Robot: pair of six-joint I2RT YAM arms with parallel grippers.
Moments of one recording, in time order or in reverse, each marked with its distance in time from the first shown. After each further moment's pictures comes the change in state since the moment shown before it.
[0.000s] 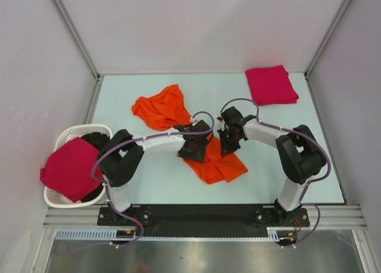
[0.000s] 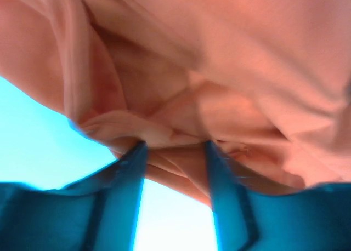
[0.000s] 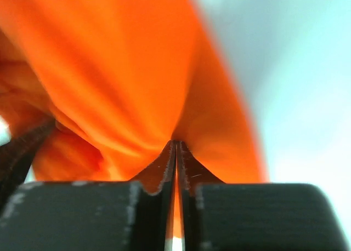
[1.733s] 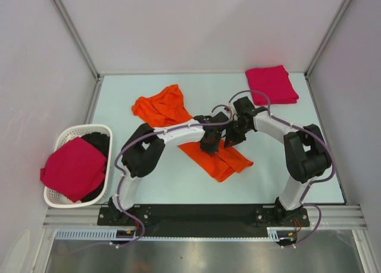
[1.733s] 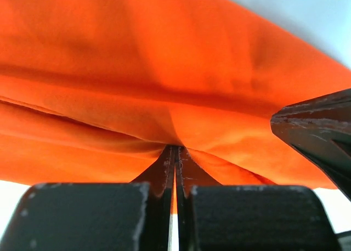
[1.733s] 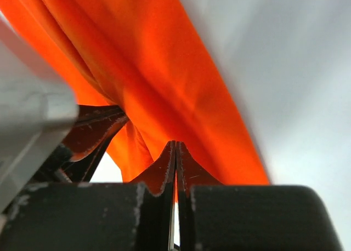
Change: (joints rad) left arm -0.046 0.265 0.397 -0.129 0.095 0.009; right arm -0.146 -0.027 0.072 -0.053 -0.145 -0.110
